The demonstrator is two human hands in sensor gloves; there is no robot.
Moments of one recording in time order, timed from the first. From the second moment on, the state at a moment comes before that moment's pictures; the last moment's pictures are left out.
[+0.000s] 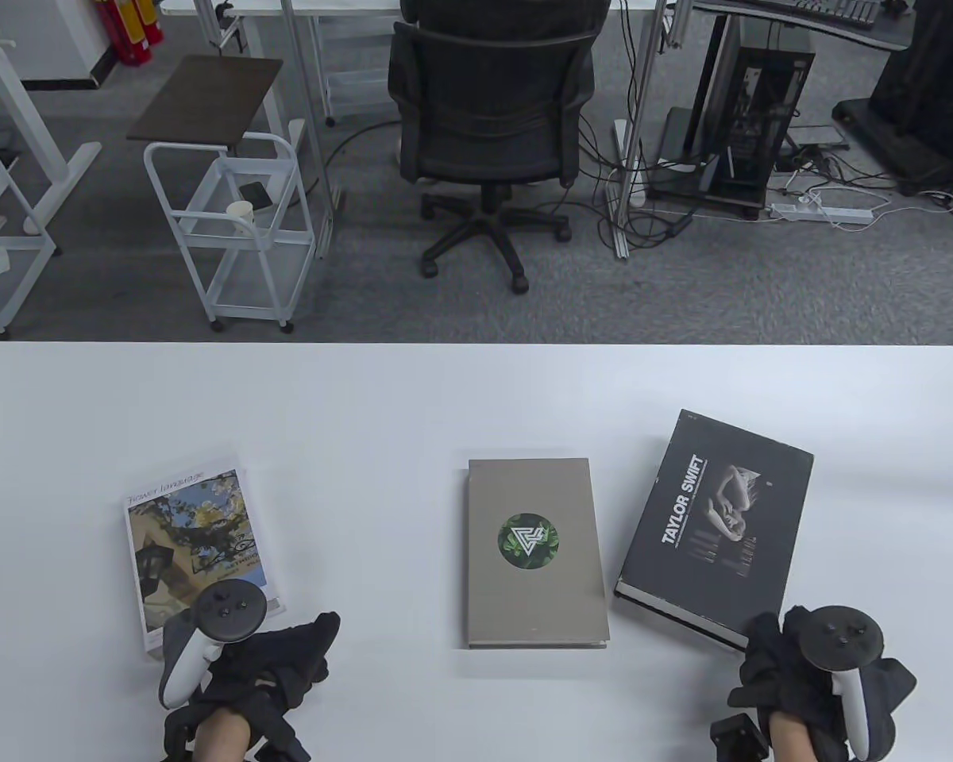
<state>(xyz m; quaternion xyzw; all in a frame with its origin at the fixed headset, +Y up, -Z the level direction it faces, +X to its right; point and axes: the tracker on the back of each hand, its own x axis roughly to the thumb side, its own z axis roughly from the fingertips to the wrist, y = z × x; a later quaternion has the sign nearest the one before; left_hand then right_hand) -0.275 -0.750 -0.264 -0.27 0.03 0.38 0.88 0.293 -0.718 -0.218 -0.35 0.04 0.90 0.26</state>
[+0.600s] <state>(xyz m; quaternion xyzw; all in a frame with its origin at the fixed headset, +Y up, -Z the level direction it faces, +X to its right) -0.272 -0.752 -0.265 -0.27 0.03 0.37 0.89 0.097 -0.692 -0.242 0.06 -0.07 1.00 0.03</state>
